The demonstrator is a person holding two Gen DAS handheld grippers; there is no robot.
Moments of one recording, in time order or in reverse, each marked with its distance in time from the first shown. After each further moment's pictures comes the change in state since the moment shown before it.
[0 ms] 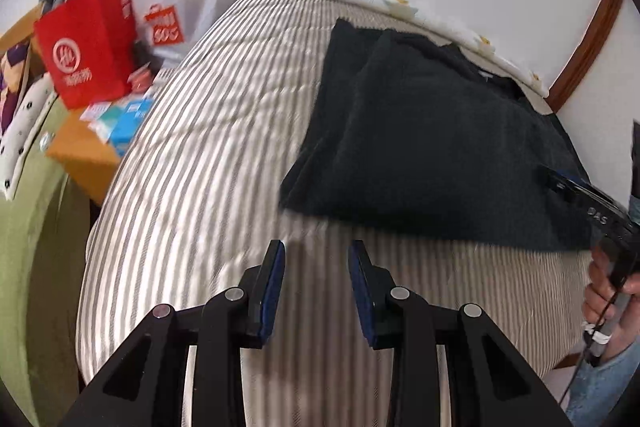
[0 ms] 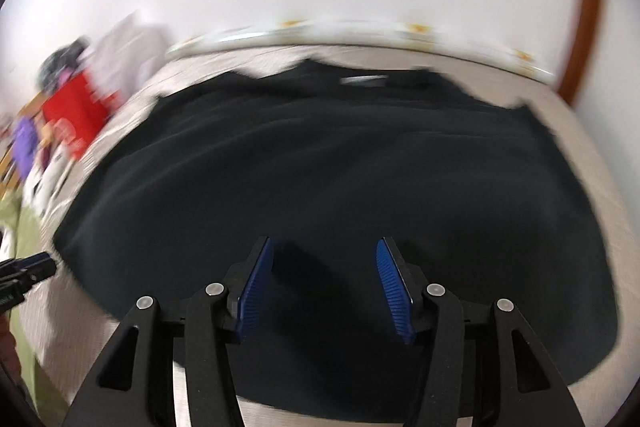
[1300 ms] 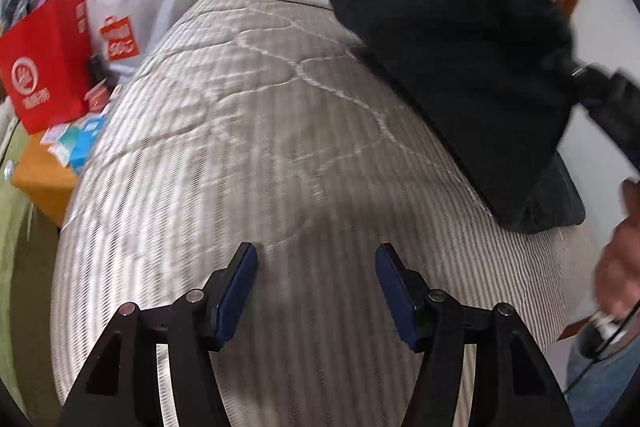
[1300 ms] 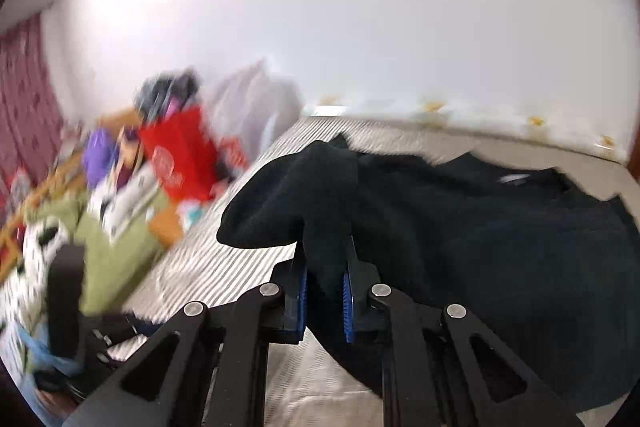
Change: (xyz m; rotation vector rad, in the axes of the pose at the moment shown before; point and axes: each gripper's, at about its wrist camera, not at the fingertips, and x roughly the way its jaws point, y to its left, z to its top) left arm 0.018 -0.013 0.008 0.120 -0.033 -0.132; right arm -0.062 0.114 0.026 -0.032 -0.282 0.217
